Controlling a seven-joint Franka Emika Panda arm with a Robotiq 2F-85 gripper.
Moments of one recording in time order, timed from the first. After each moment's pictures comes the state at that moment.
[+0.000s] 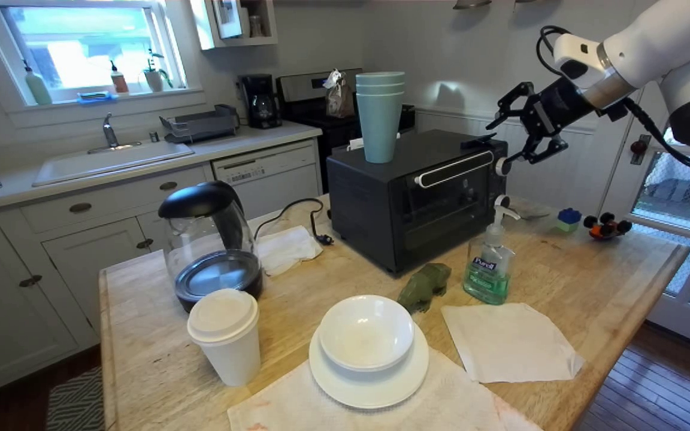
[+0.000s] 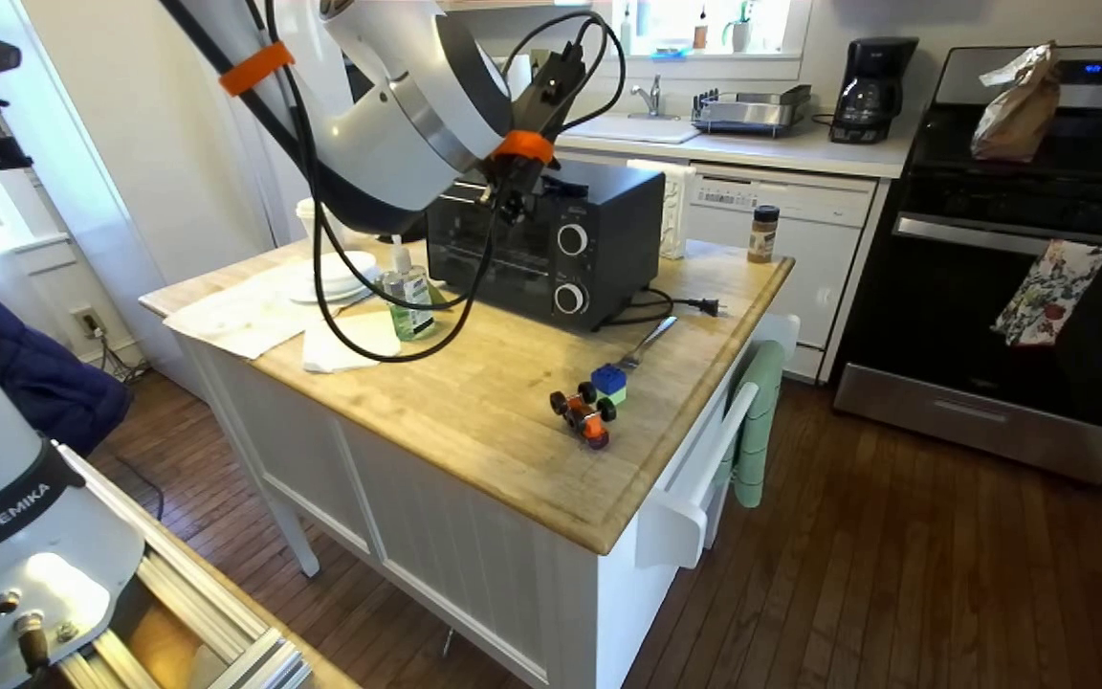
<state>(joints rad) -0.34 0.20 -0.24 -2.32 -1.26 3.61 -0.61</state>
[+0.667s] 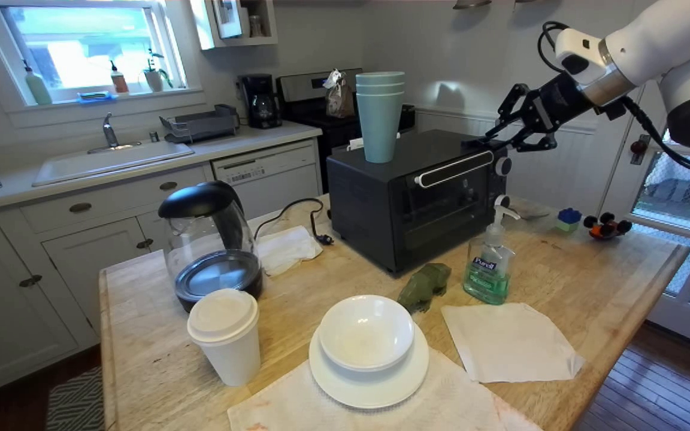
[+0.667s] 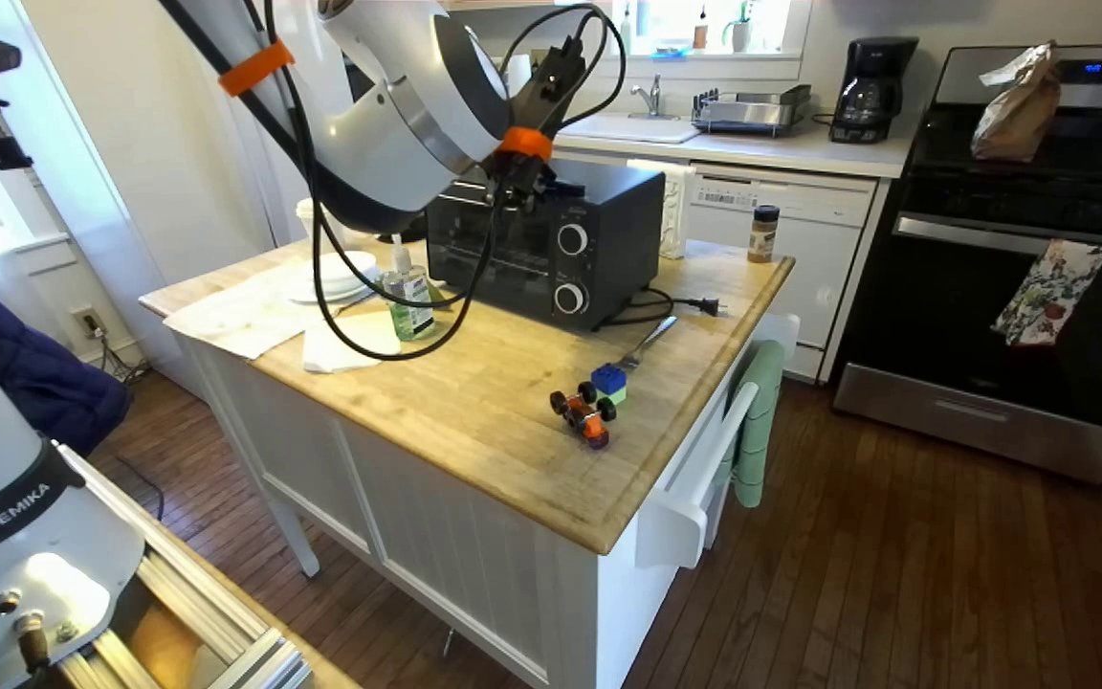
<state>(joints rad) -0.34 0.20 -0.24 -2.33 -1.22 3.64 -0.63</state>
